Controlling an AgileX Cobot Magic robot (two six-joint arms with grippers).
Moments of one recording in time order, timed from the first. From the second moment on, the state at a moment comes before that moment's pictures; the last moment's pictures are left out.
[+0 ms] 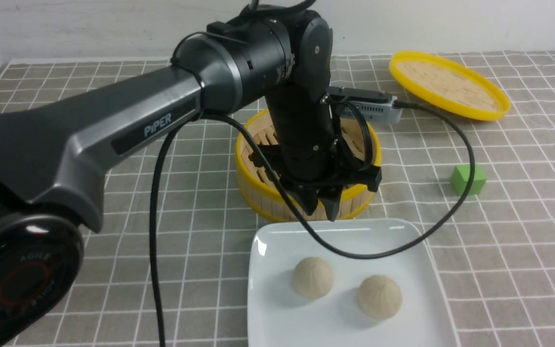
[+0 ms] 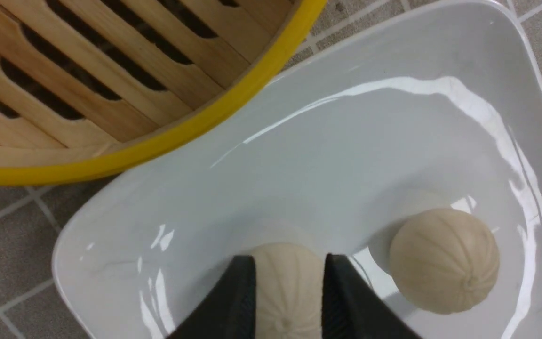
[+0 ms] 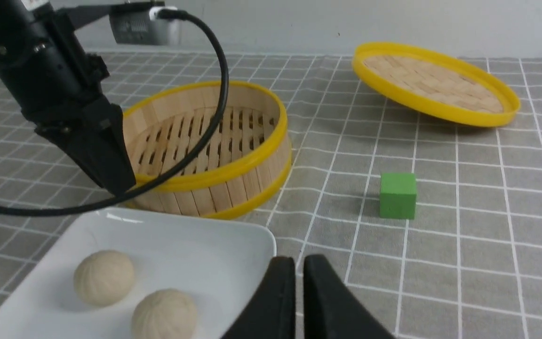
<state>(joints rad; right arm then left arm) 0.29 0.17 -0.33 0.14 0.45 0.02 -0.69 2.06 -1.85 -0.14 1.20 -0.16</state>
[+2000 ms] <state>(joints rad) 0.02 -0.01 0.02 0.06 0.40 0.02 -0.69 0.54 -0.52 0.19 0.40 -0.51</state>
